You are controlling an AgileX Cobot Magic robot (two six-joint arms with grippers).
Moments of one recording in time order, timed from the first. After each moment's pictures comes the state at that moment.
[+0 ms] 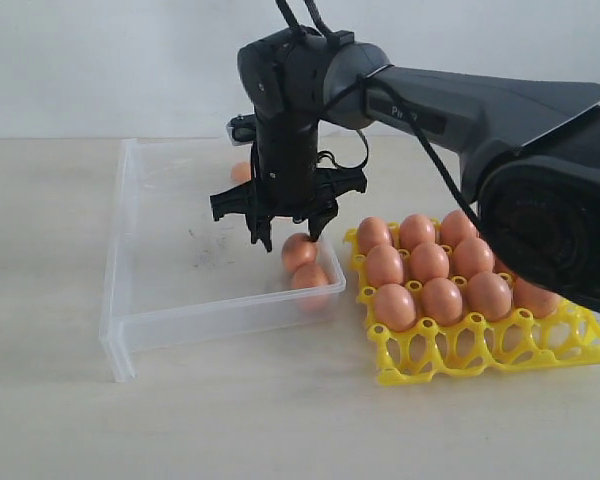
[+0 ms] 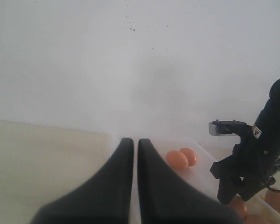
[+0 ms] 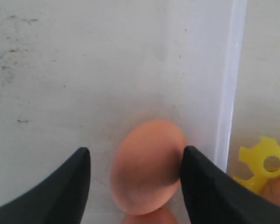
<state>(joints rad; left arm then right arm) -0.09 0.00 0.00 -0.39 0.02 0.19 0.67 2.43 -2.17 -0.09 1.22 0.43</state>
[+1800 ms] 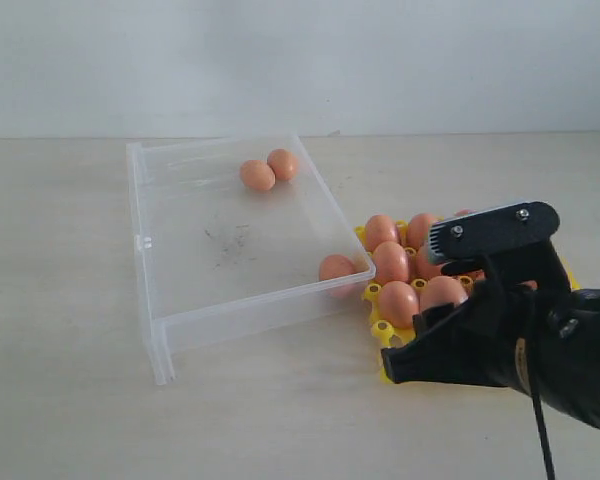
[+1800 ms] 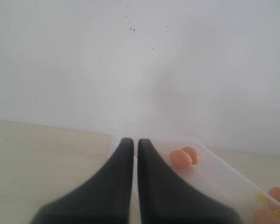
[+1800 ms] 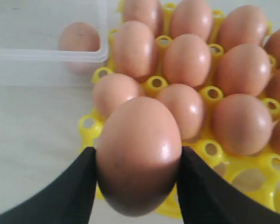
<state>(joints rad) -0.09 0.00 0.00 -0.39 0.02 0.19 0.85 1.39 -0.43 -1.73 0.41 2.10</state>
